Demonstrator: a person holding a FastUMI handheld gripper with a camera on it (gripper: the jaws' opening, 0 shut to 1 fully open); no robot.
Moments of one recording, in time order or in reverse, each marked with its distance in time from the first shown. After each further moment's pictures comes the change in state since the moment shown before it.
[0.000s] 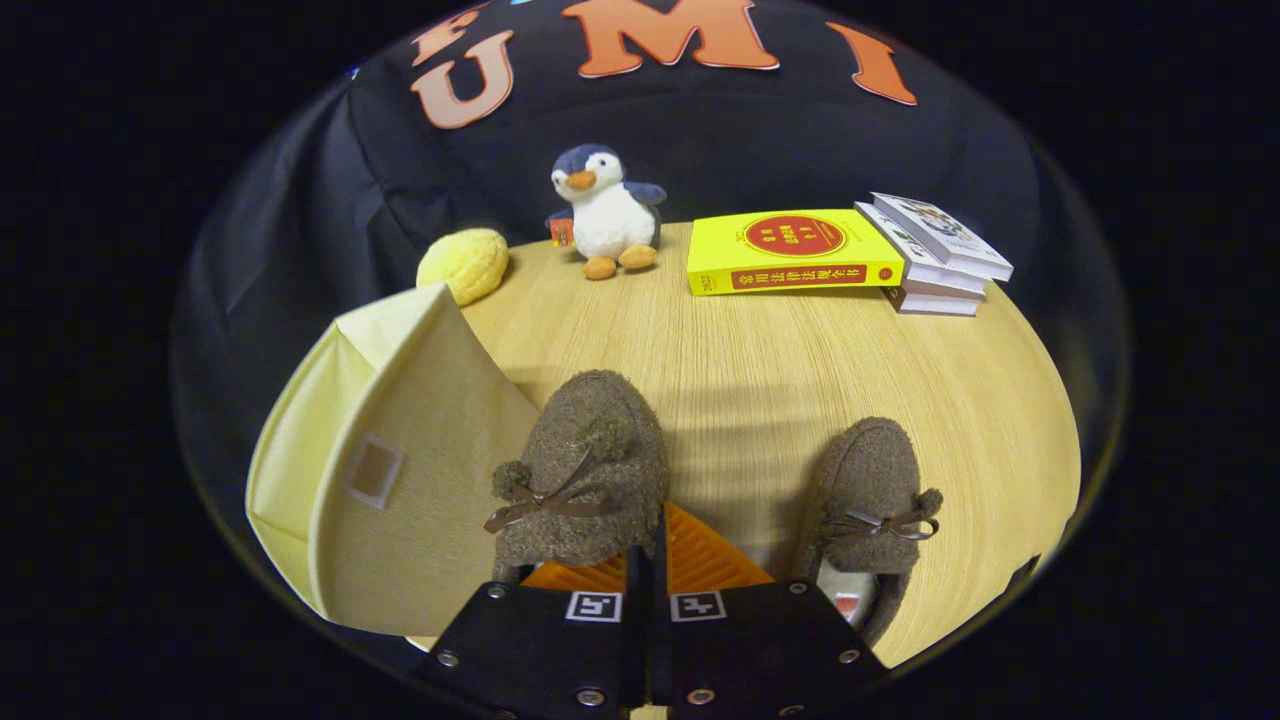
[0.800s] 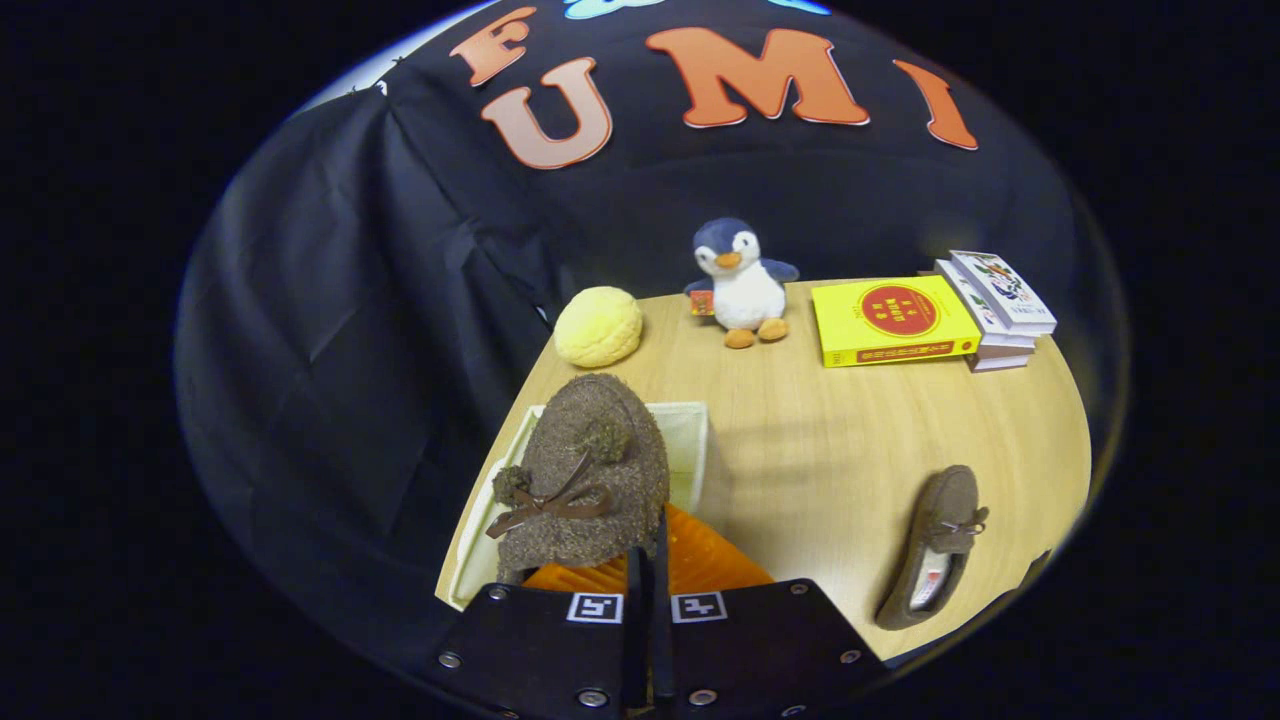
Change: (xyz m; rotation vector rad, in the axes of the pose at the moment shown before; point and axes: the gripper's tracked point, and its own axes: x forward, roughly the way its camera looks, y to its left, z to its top) arm -0.053 0.176 0.057 -0.060 -0.013 0.151
